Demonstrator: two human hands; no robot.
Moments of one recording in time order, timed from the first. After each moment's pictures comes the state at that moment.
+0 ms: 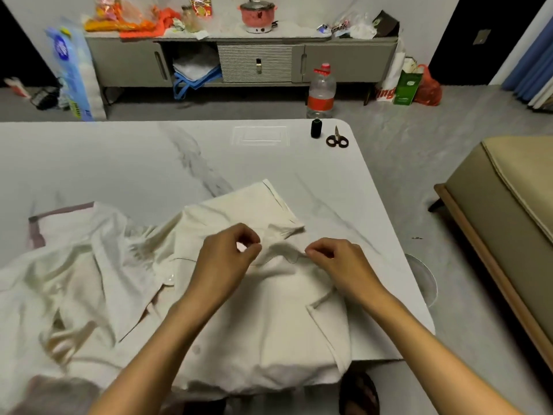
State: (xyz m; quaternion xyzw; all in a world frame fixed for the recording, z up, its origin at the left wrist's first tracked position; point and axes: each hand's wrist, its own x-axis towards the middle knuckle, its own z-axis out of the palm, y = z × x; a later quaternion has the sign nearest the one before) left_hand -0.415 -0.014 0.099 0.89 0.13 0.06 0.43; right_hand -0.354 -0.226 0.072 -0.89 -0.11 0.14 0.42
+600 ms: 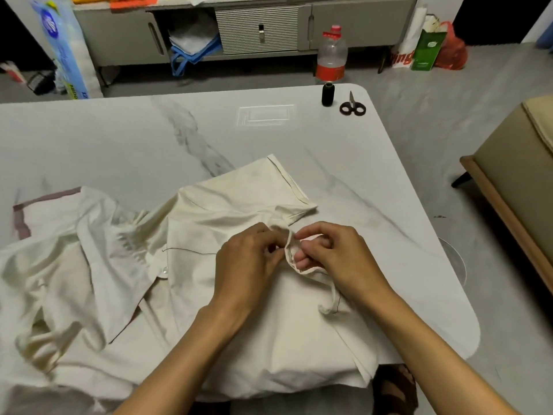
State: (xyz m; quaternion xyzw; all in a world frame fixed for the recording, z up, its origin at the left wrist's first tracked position) left_hand -0.405 -0.031 0.039 0.94 0.04 0.14 0.32; right_hand -0.364 -0.197 0.059 -0.75 -0.07 0.18 0.63
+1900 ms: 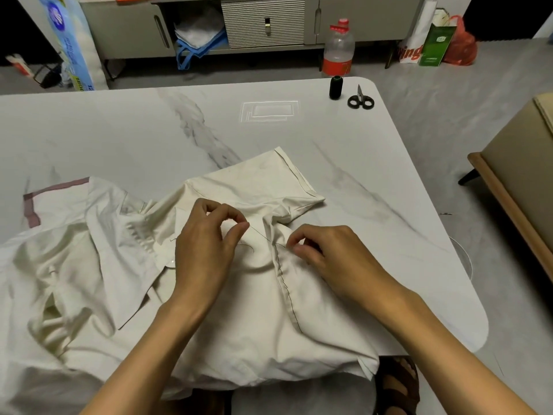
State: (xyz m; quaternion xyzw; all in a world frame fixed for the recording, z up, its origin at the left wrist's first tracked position) left_hand -0.424 0.009 0.062 0.91 0.16 0.17 0.35; right_hand -0.365 -0.188 0.056 -0.89 -0.28 0.10 0.36
